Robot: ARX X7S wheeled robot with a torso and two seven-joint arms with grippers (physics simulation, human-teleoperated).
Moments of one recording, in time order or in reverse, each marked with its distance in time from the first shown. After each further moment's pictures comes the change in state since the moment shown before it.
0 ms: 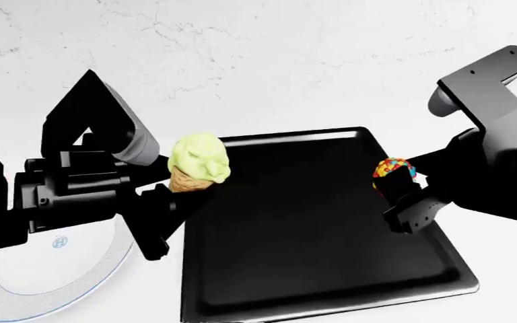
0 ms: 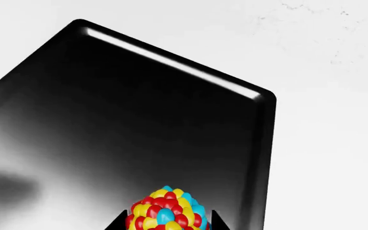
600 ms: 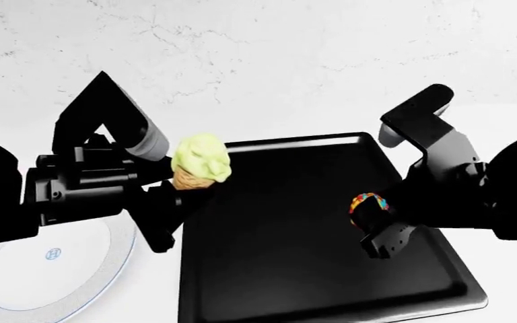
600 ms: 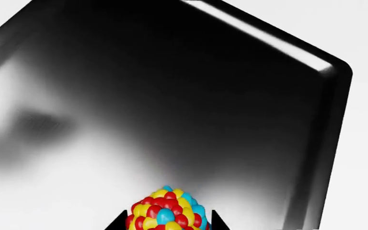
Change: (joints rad) left arm -0.016 0.036 0.032 -0.049 0.031 -0.022 0.007; right arm 0.005 -0.136 -0.108 0.133 -0.028 0.119 -0.097
